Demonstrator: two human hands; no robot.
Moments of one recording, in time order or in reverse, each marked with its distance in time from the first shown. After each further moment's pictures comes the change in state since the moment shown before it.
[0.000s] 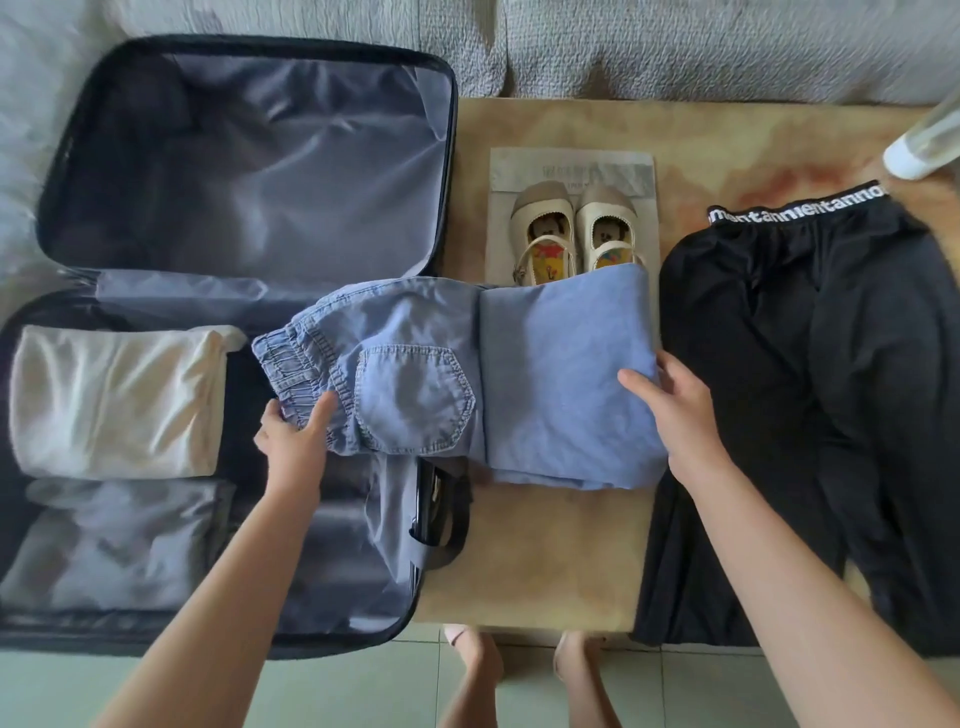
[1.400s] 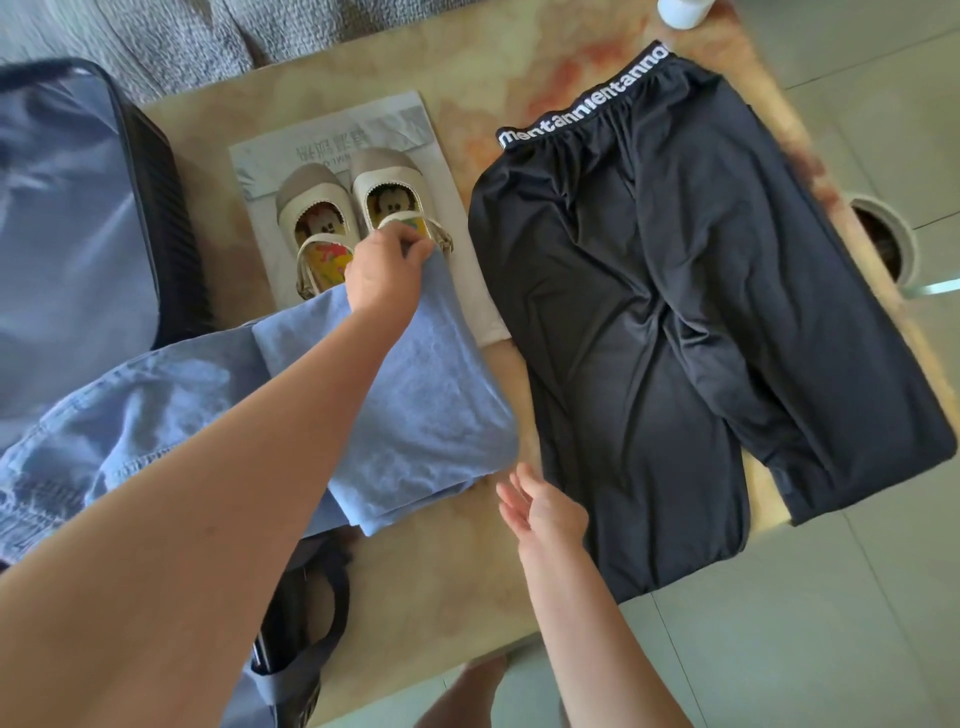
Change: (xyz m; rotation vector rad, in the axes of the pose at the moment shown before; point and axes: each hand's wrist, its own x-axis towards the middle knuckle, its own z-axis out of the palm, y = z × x) left_hand -0.073 0.154 0.292 0.530 -0.429 0.841; right_hand -0.042 0.093 0.001 0.865 0.604 0.878
